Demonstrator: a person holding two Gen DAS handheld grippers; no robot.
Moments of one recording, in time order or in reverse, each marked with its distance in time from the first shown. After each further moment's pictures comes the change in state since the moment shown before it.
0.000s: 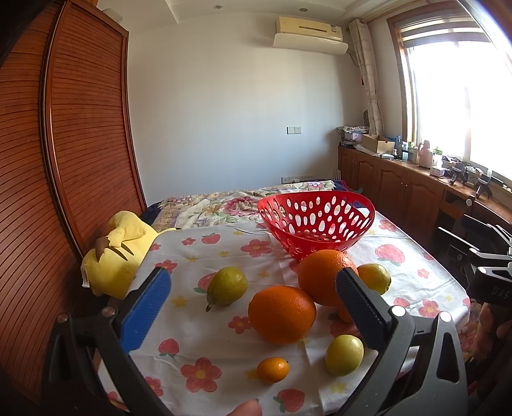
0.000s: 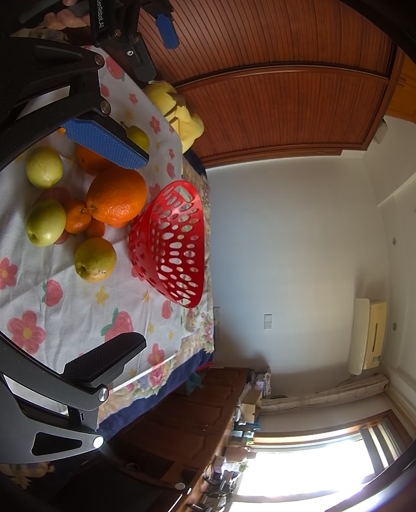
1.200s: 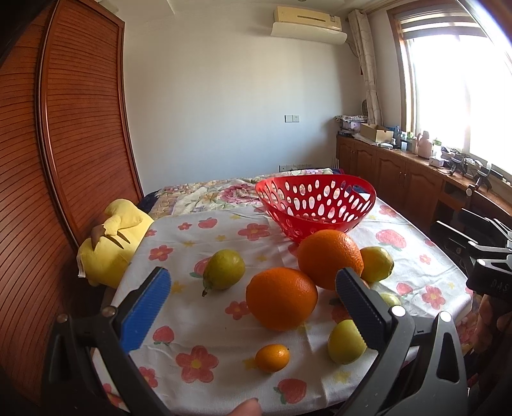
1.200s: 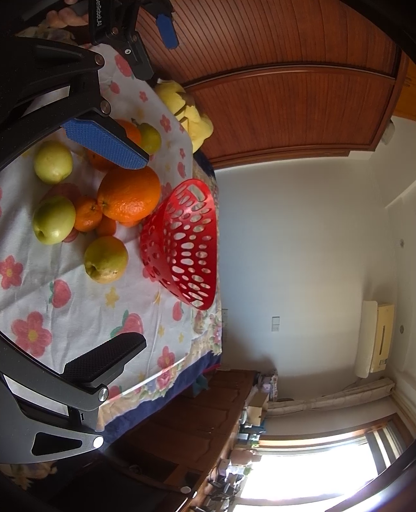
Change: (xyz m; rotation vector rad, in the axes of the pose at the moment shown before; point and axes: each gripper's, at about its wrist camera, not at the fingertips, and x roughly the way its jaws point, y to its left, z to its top) left arm 0.010 0.001 -0.019 -0.001 0.055 -0.012; right arm 0.005 0.001 -0.010 -0.002 0.040 0.007
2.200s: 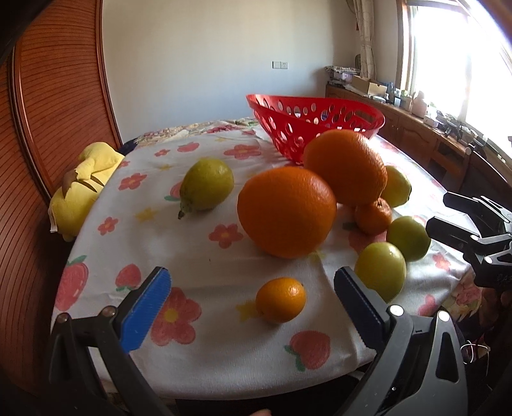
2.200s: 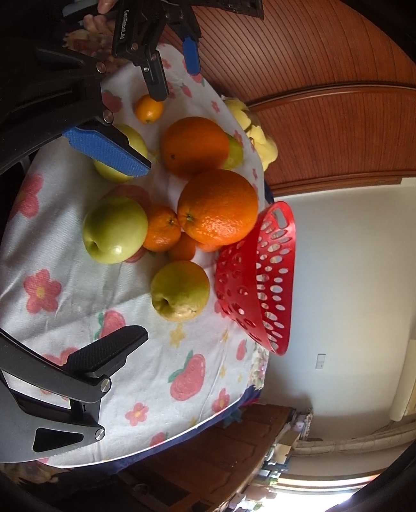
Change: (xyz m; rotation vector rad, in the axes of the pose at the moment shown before) left arm 0.060 0.012 -0.066 0.001 0.252 -0.096; right arm 0.053 0.004 -0.061 -0.087 0.250 0.143
